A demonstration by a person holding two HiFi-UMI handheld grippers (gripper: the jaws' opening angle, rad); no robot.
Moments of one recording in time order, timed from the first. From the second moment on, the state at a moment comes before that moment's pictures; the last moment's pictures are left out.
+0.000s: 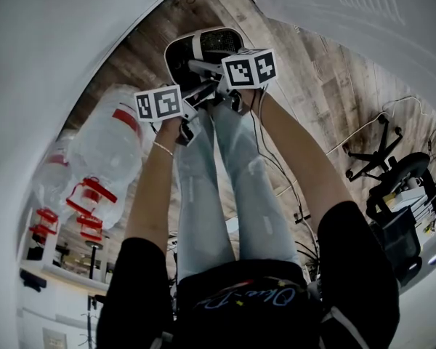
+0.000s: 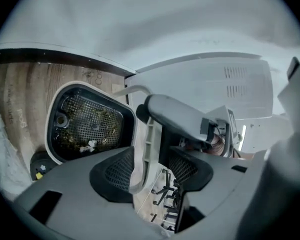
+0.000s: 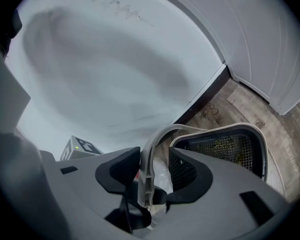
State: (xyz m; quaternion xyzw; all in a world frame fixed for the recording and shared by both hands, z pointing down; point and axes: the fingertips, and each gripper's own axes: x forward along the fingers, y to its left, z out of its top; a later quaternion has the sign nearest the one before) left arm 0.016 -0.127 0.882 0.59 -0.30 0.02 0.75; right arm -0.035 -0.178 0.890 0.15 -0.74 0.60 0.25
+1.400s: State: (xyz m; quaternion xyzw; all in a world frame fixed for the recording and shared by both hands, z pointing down) left arm -0.092 -0.081 0.887 0.56 -0.46 0.14 0.67; right arm -0.046 -0.182 0.857 0.23 -0.72 0.62 0.21
